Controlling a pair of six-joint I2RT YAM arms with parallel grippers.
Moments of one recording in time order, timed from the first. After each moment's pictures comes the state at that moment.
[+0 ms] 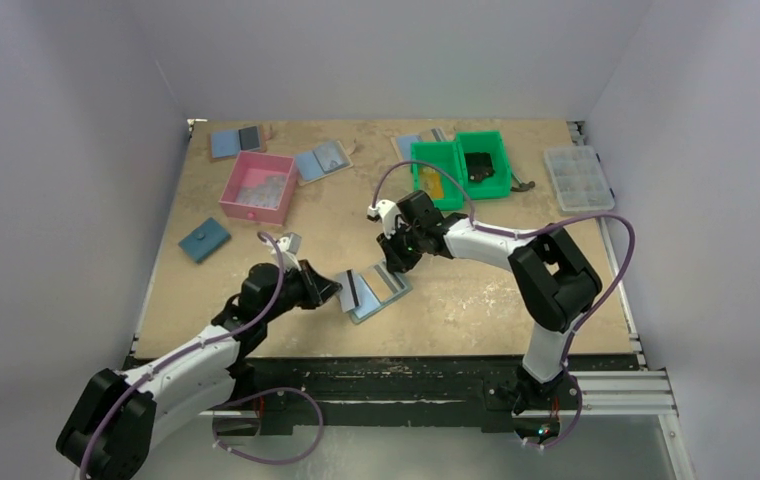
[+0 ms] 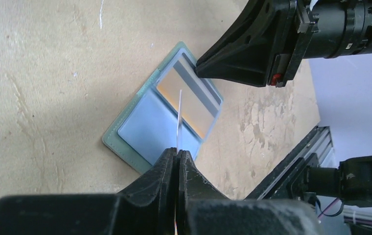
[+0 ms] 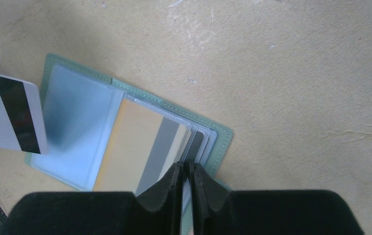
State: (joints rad) left arm -0.51 0.89 0.15 0.35 0.21 -0.77; right arm 0.66 1.82 1.10 -0.24 -0.33 -0.11
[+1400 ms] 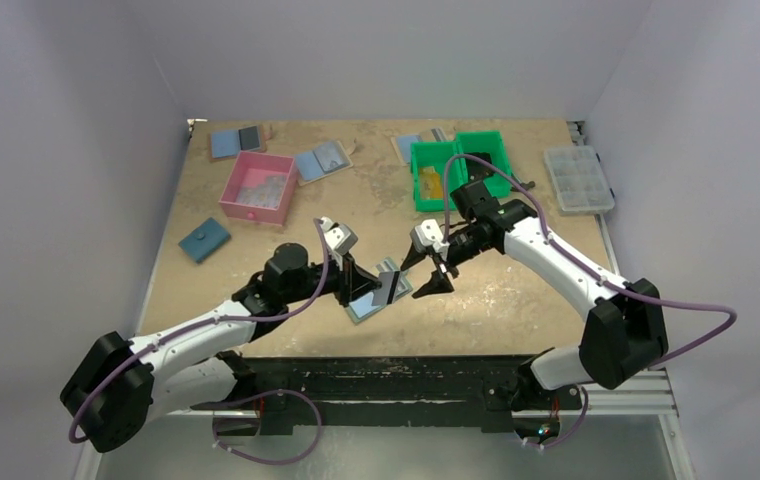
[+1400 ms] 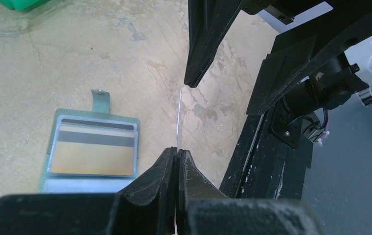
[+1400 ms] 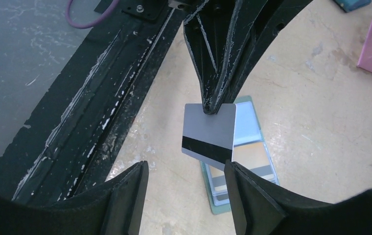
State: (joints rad) left arm -0.72 1.04 0.44 0.37 0.43 -0.33; right arm 0.50 1.42 1.10 -0.86 -1.09 -1.21
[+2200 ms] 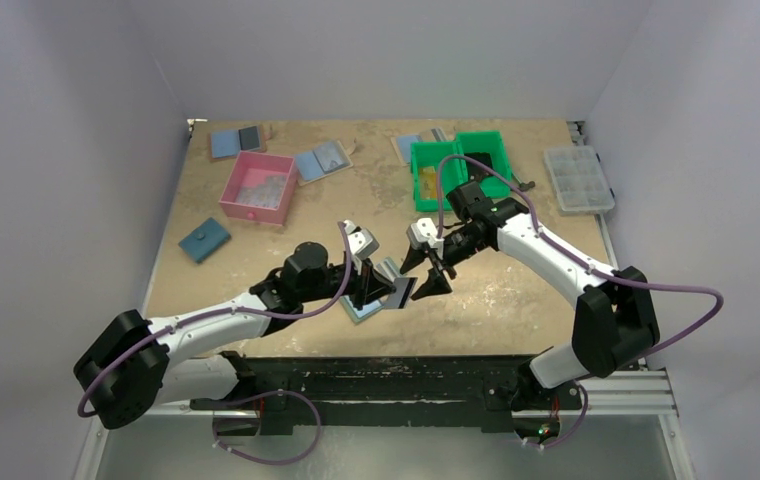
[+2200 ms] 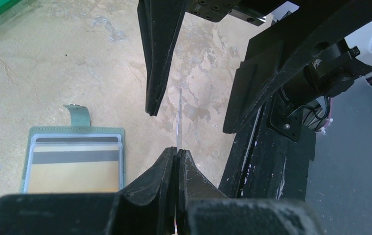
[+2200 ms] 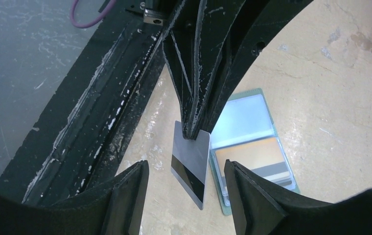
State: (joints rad) left arm -0.82 1.17 0.50 0.40 0.40 -0.27; right arm 0.49 1.48 1.10 -0.87 -1.10 -1.20
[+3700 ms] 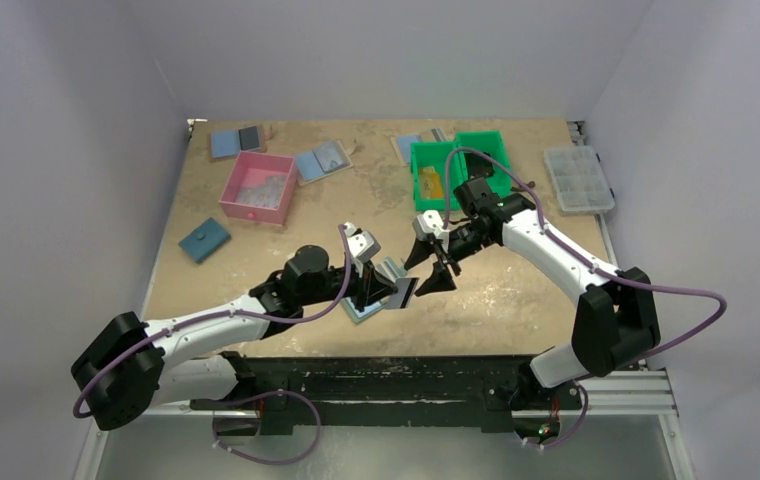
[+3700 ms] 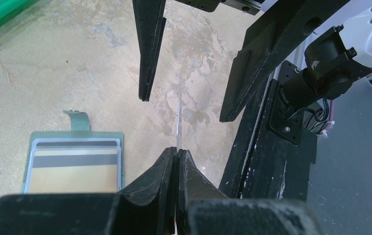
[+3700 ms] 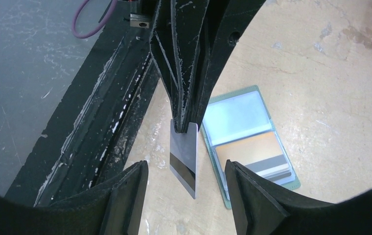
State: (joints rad) left arm -0.85 1.15 0.50 0.40 0.35 -0.27; right arm 0.44 1.48 1.12 -0.92 -1.14 -1.19
